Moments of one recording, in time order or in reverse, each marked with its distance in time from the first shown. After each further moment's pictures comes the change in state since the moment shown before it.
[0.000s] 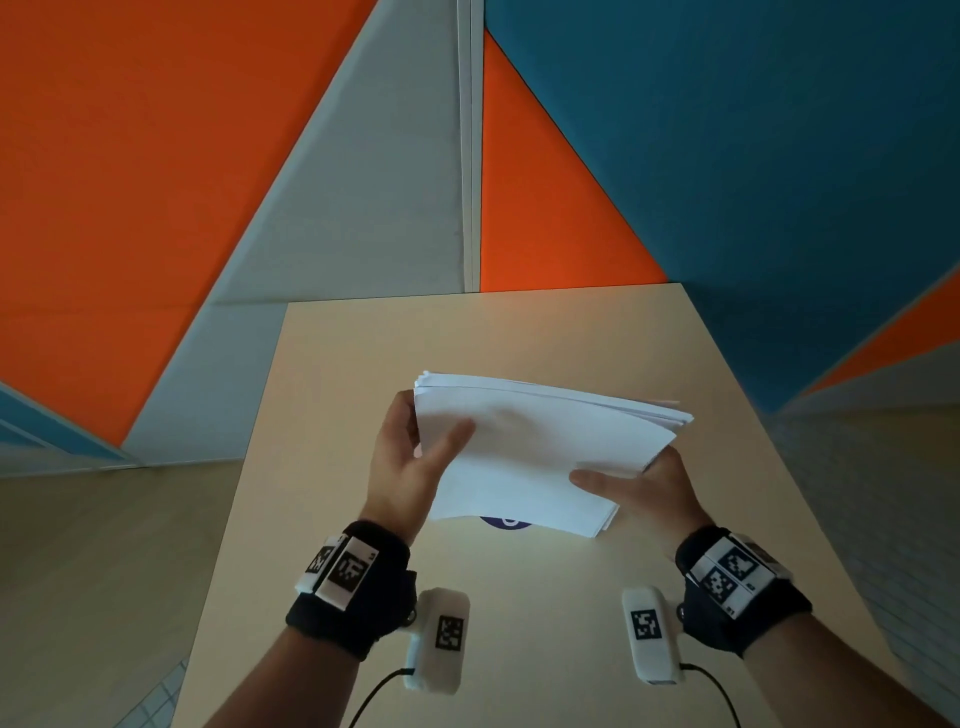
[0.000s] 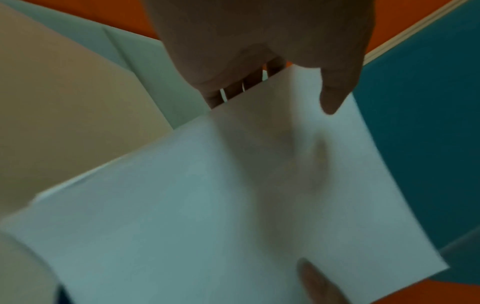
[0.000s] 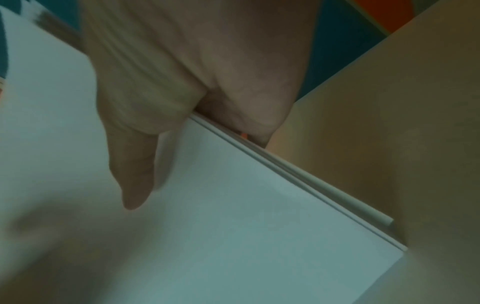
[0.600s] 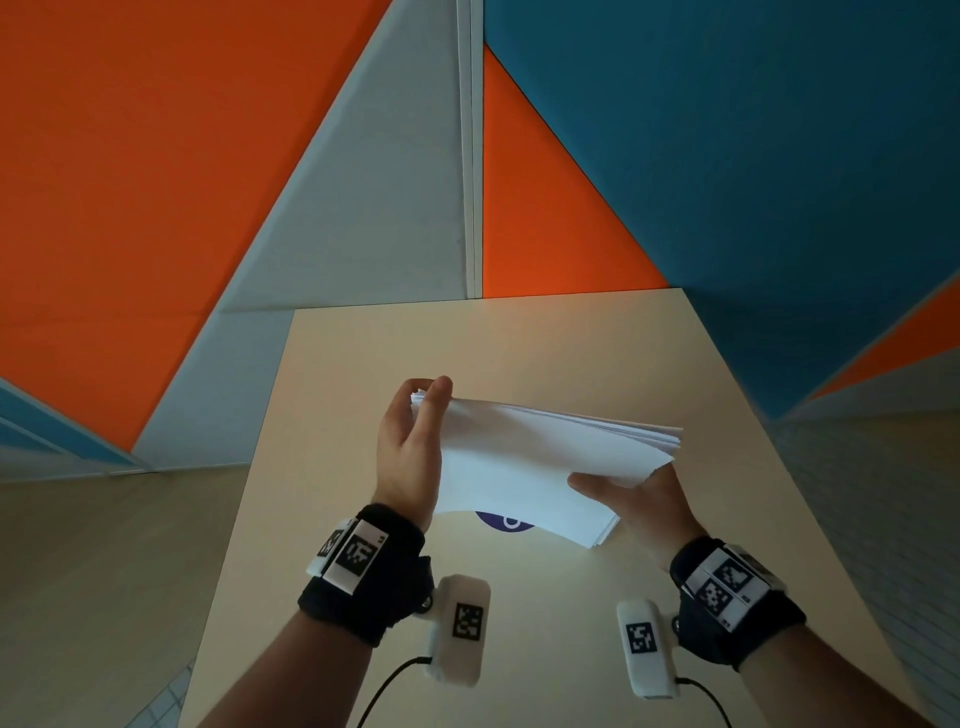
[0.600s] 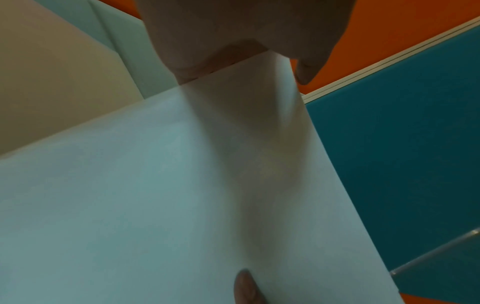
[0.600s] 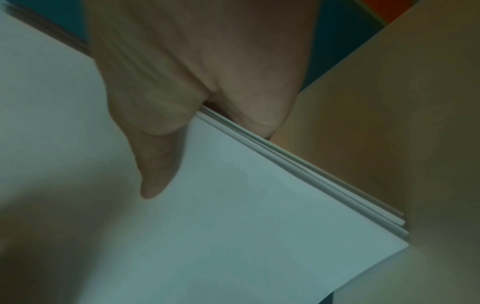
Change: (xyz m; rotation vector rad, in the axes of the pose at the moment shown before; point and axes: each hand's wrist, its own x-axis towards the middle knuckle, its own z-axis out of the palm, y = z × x) left_hand 0.005 0.025 0.017 -0.017 0.142 -0.013; right_hand -0.009 0.001 0.005 0.069 0.014 -0.018
